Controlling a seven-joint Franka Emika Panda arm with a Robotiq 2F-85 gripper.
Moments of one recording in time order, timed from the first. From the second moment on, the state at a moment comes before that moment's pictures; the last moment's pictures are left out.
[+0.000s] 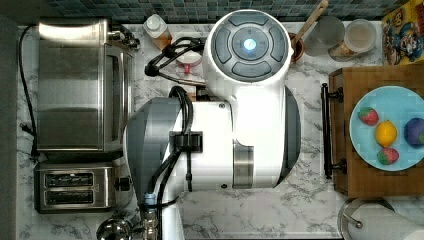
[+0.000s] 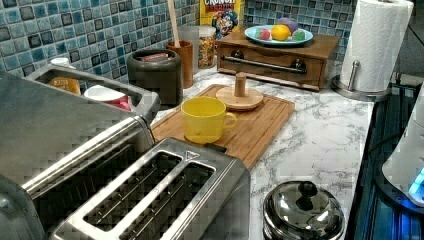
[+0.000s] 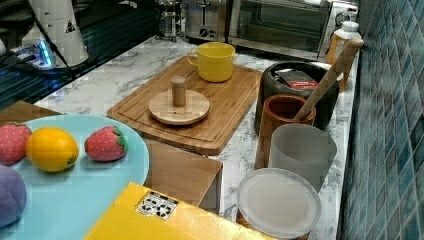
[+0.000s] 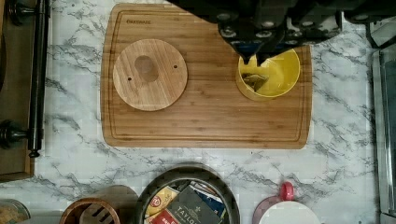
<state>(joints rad) 0.00 0.05 -0.01 -1.53 0.01 -0.02 -0.77</state>
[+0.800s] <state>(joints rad) 0.00 0.02 -0.01 -1.60 0.00 0.16 -0.77</state>
